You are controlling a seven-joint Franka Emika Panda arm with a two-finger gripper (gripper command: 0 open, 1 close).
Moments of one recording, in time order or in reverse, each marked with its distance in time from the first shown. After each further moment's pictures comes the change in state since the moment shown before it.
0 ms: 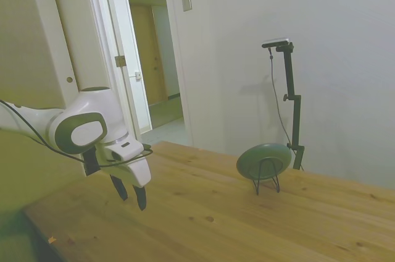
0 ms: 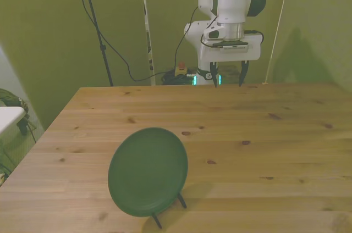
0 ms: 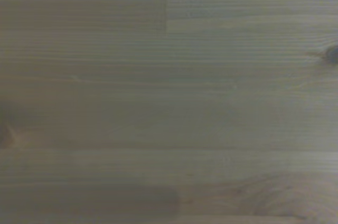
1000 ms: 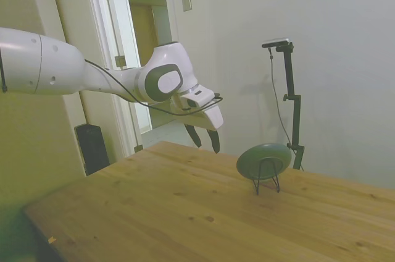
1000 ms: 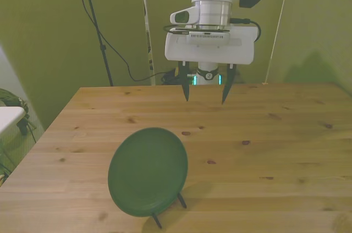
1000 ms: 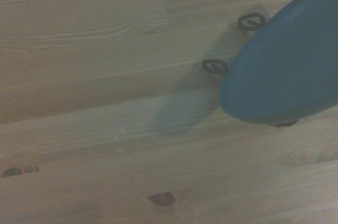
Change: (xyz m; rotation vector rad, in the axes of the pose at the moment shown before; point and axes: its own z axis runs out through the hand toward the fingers) arm 0.220 -0.088 -0.072 0.077 0.175 0.190
